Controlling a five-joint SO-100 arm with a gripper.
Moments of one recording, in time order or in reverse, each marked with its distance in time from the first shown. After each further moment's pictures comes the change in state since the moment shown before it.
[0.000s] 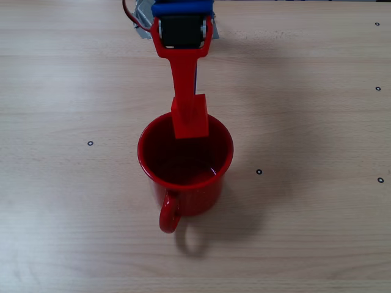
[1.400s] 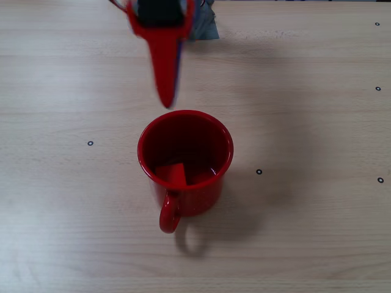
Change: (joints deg) arm 4.5 3.6 -4.6 -9.0 -0.2
